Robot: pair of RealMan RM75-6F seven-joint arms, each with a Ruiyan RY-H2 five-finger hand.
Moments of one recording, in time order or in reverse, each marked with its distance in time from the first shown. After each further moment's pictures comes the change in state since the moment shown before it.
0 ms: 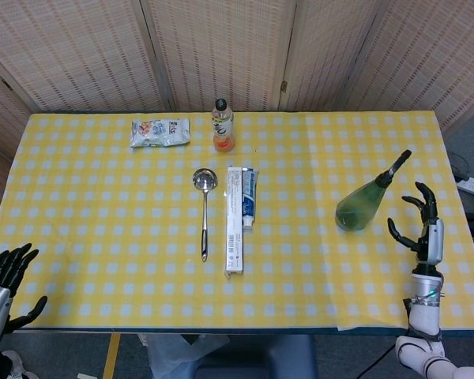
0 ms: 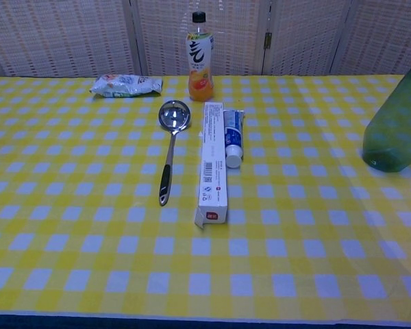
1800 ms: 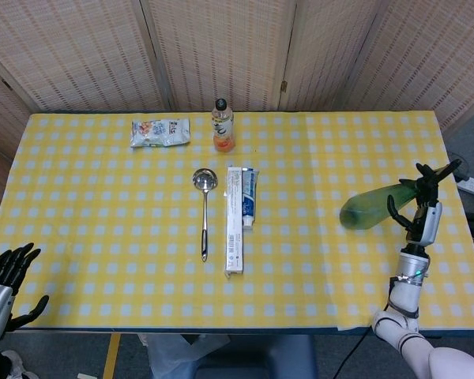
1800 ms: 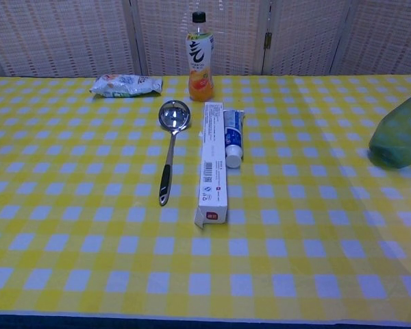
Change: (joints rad) left arm -0.010 -0.003 0.002 0.007 -0.012 -0.017 -0.013; right arm 0.134 -0.093 0.135 0.084 0.101 -0.031 0.061
